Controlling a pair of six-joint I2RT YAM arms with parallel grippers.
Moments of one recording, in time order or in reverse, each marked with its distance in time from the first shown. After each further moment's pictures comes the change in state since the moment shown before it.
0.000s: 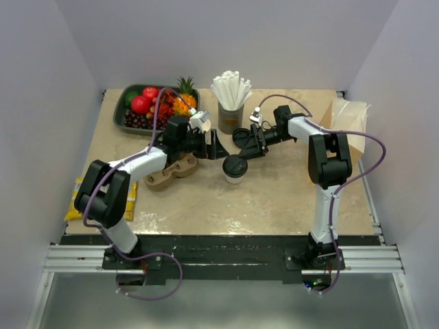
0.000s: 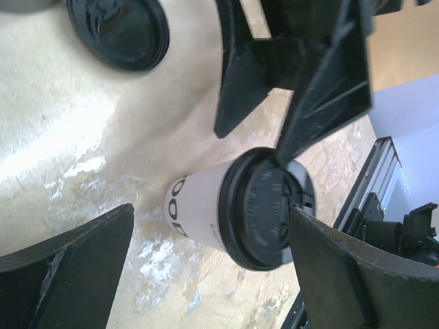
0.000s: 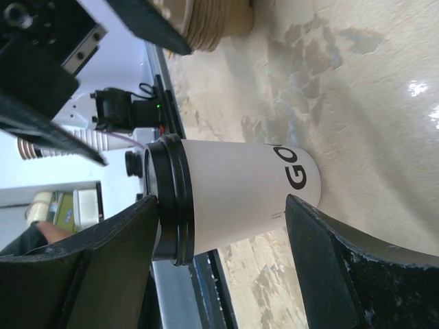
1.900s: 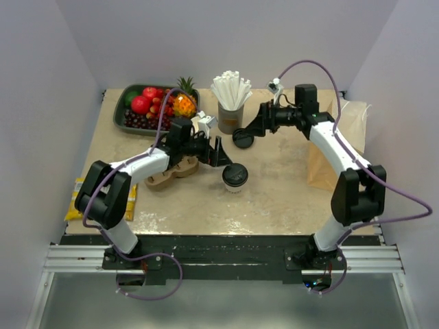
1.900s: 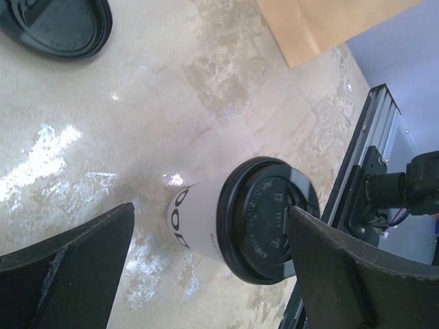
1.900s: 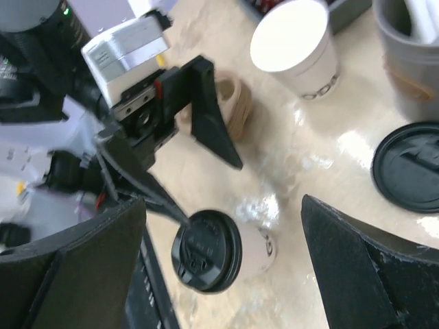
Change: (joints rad) left arm -0.038 0.011 -0.008 -0.026 0.097 0.127; right arm -0.001 -0.465 -0.145 0.371 0.212 0.191
